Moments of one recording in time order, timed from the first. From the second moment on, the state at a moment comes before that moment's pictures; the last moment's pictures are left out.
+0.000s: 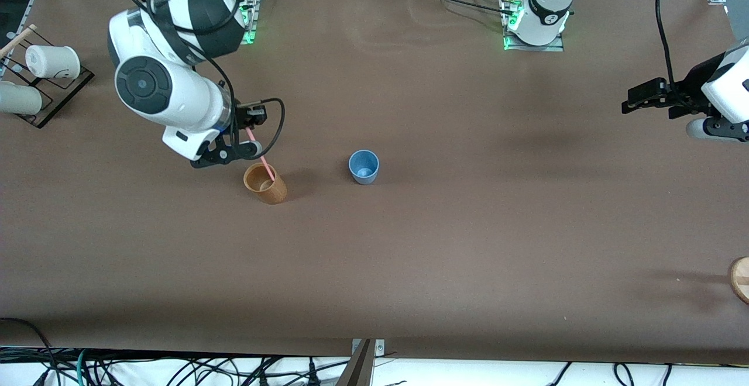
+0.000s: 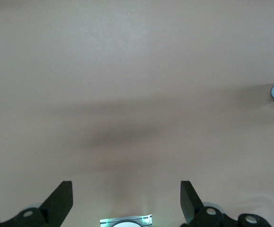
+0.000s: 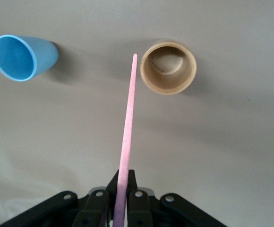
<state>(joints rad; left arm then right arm) 0.15 0.10 -0.15 -1.50 -0.09 1.42 0.05 0.36 0.28 0.05 -1.56 0.14 1.58 0.17</state>
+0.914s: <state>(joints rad) 0.15 0.11 -0.15 -1.50 -0.09 1.42 0.05 0.52 0.40 0.23 -1.51 0.15 1.76 0.58</state>
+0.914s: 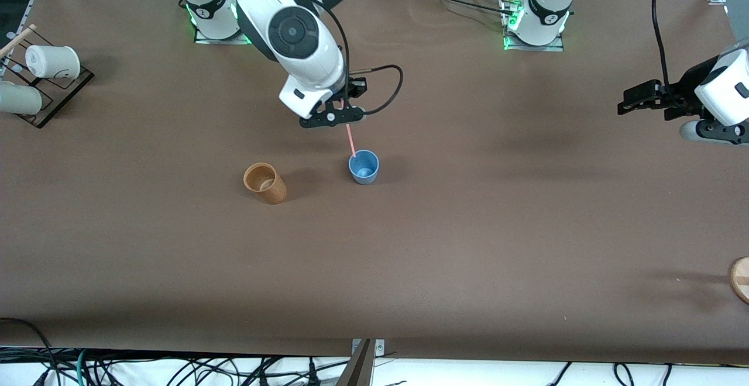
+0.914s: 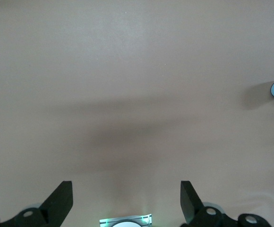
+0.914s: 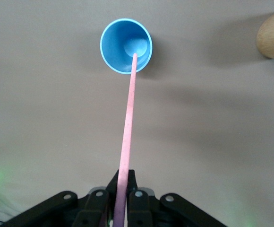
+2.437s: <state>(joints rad) 0.15 0.11 -0.15 -1.50 -0.09 1.42 0.05 0.51 0.33 -0.02 -1.47 0.03 1.83 0.45</state>
